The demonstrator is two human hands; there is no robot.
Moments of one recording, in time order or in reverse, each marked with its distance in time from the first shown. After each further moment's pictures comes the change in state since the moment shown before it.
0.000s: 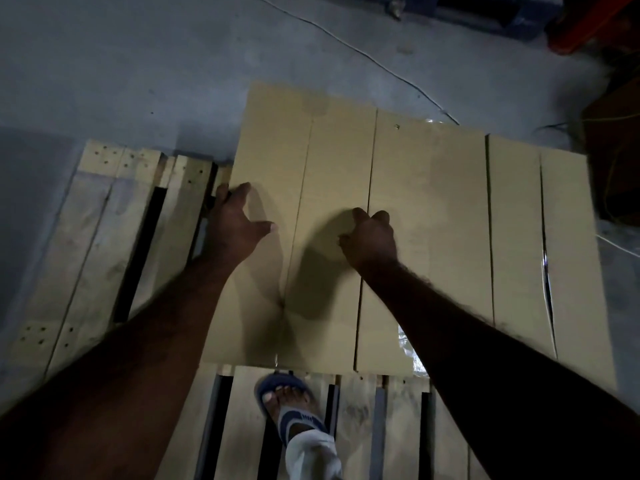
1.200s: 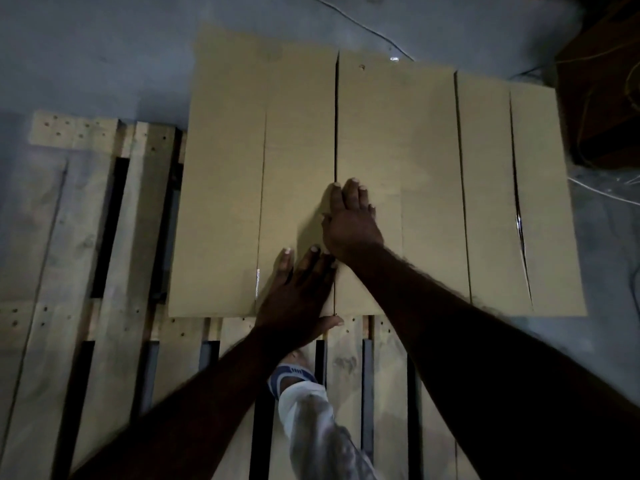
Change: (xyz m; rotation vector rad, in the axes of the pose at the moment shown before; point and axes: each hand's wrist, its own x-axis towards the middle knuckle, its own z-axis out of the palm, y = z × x) left_hand -0.194 0.010 0.103 0.547 -0.286 0.831; right_hand -0.044 0.055 0.033 -0.167 -0.104 -0.124
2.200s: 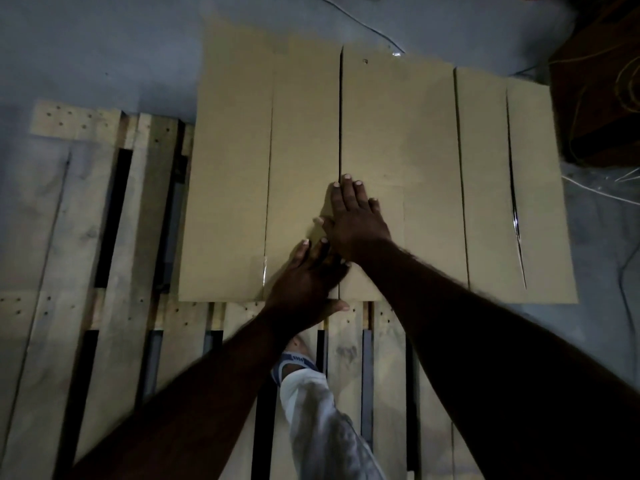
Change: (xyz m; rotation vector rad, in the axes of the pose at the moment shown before) left_hand 0.005 -0.002 -0.001 -0.119 0.029 0.103; right_hand -0.013 0.006 0.006 -0.213 -0.026 -0.093
